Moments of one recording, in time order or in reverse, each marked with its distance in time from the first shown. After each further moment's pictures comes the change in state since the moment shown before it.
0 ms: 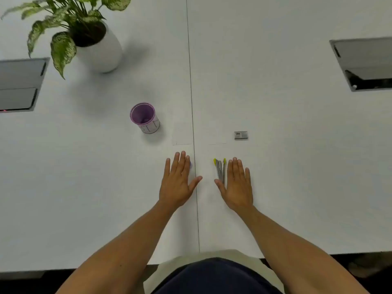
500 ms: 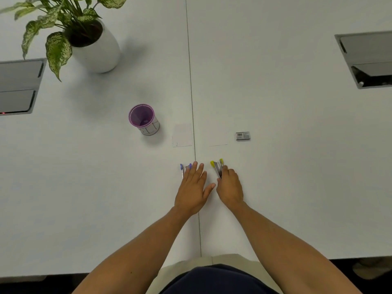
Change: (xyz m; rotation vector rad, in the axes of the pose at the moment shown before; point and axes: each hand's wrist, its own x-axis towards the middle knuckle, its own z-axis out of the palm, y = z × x) left_hand 0.006 0.033 0.022 -0.177 -0.103 0.080; right_hand 0.027 -0.032 0.000 0.232 -0.091 0.192
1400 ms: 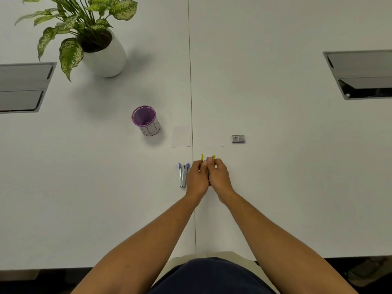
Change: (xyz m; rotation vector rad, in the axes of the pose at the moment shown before) left_hand 0.014 0.060 -0.040 -1.153 0.243 -0.561; right_hand -0.018 -0.050 -0.039 0.958 -0.062 0.209
